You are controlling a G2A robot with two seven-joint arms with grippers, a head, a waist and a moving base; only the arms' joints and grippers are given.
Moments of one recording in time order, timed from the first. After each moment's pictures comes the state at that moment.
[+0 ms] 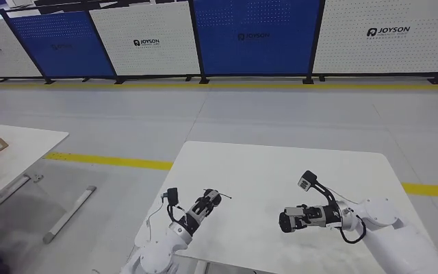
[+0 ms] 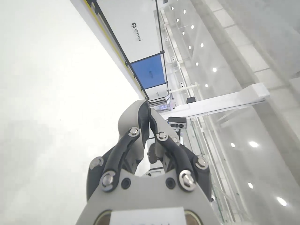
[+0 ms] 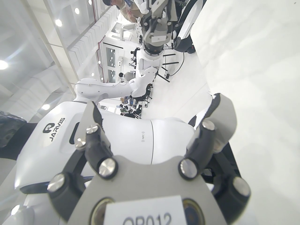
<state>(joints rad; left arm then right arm) 1.79 -1.15 -1.37 -1.88 -0.12 -0.07 -0.12 -0.89 -1.02 0.81 -1.23 0.70 -0.26 1.37</state>
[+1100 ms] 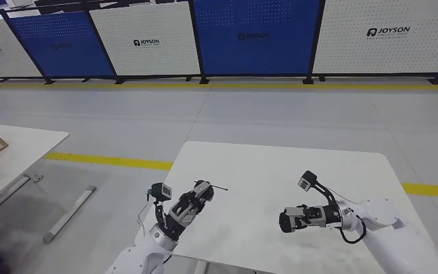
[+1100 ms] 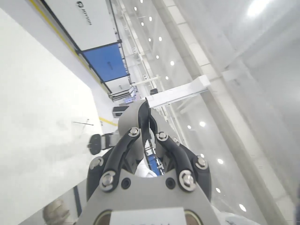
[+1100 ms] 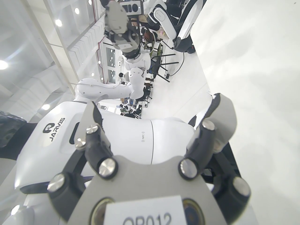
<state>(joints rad) 1.98 -1.14 -1.54 -2.18 -0.47 -0.28 -0.29 -0.89 -1.02 0.81 -1.23 0.70 -0.26 1.37</state>
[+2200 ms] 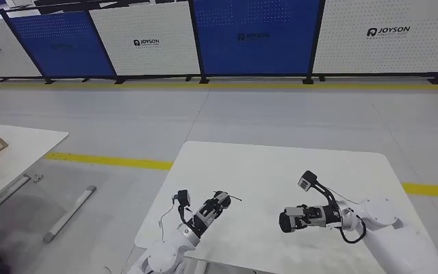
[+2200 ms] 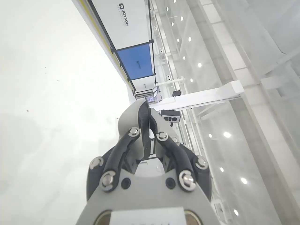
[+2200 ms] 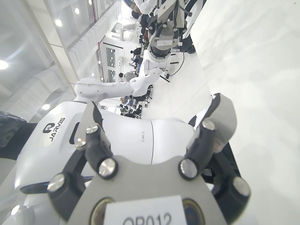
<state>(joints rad) 1.73 -1.17 -1.30 -1.80 -0.26 -0.21 -0.18 -0.89 -1.02 0.81 -1.23 0.70 -0.26 1.37</state>
